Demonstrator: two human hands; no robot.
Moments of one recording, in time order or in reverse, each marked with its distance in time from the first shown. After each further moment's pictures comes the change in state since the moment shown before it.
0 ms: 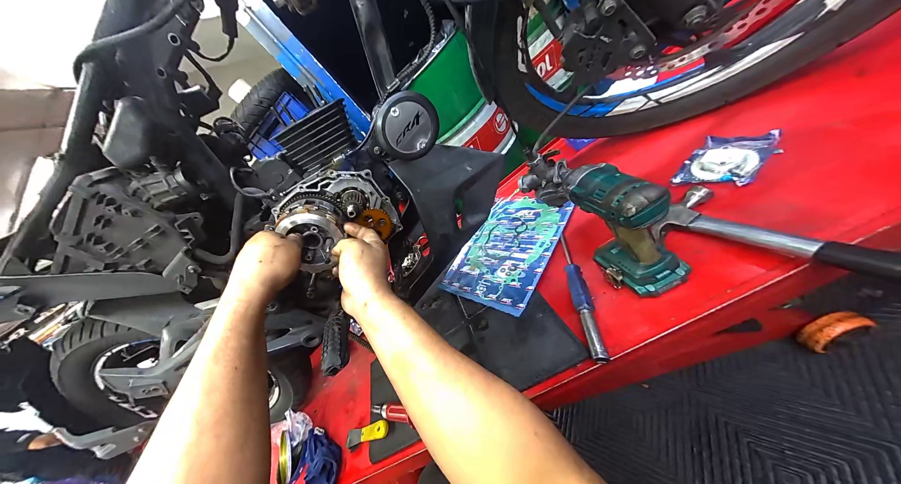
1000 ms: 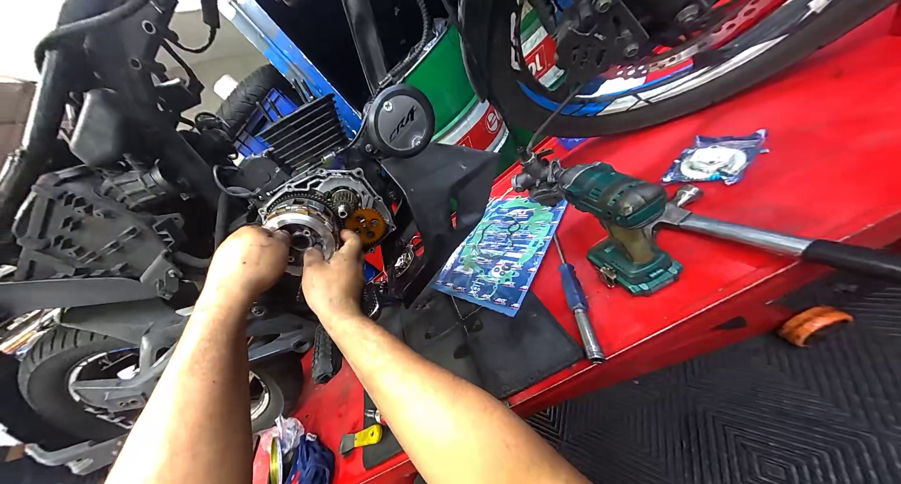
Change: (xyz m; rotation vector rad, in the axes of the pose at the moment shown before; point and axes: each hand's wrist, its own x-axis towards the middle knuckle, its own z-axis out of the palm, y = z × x) left_hand -0.002 0.004 -0.010 0.113 0.033 0.093; right_hand 0.002 0.029 0.017 -0.496 0.158 -0.132
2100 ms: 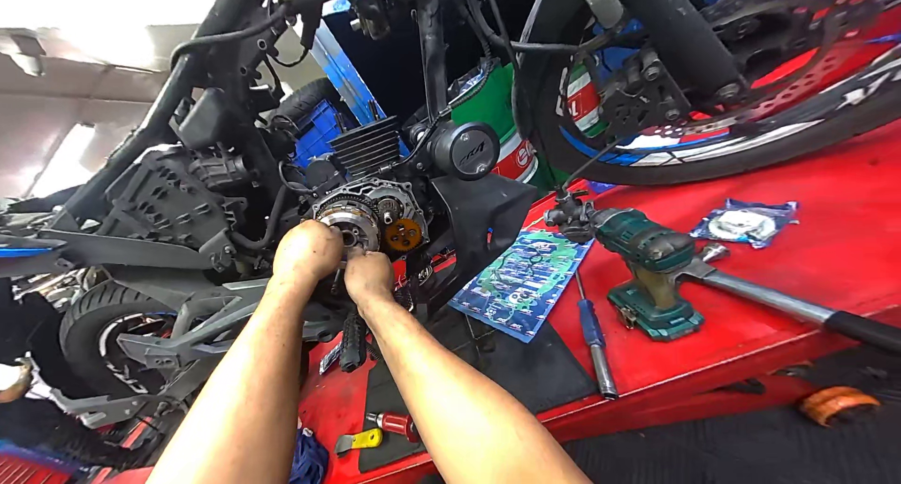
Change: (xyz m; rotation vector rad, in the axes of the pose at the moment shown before) left_hand -0.010 0.005 0.001 0.015 -0.017 -0.009; right_hand 0.003 -0.008 0.005 -0.347 -0.157 0.095
